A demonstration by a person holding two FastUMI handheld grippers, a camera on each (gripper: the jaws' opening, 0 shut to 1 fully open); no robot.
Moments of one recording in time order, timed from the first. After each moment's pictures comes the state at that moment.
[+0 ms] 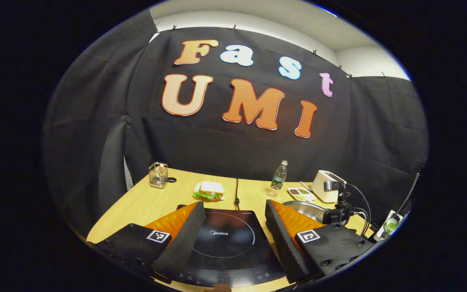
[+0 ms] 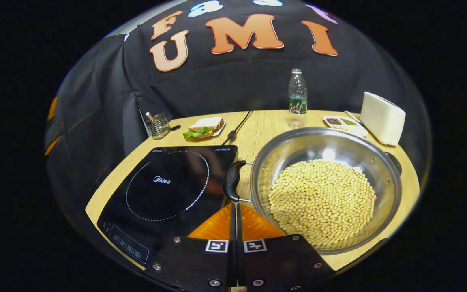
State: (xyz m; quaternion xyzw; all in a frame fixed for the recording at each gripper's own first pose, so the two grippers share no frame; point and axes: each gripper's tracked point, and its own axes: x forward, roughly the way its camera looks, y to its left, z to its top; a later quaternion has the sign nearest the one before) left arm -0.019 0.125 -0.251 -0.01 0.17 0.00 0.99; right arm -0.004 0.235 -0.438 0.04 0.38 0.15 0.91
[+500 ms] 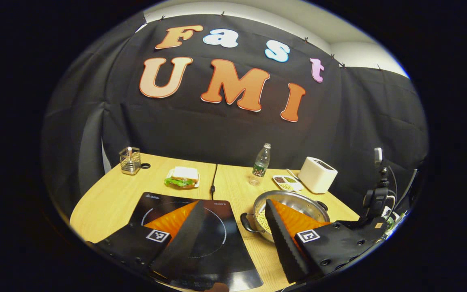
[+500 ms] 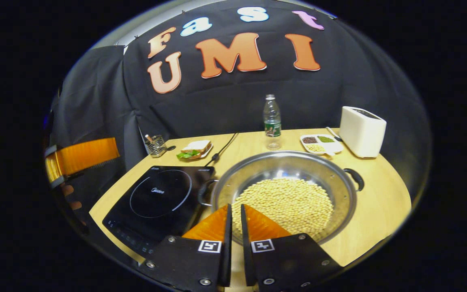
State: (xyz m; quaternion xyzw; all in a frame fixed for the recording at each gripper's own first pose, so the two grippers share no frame) left arm 0.026 0.051 -0.322 -0.01 0.22 -0.04 0.97; right arm 0.001 0.136 -0.399 0.04 0.33 0.11 0.94
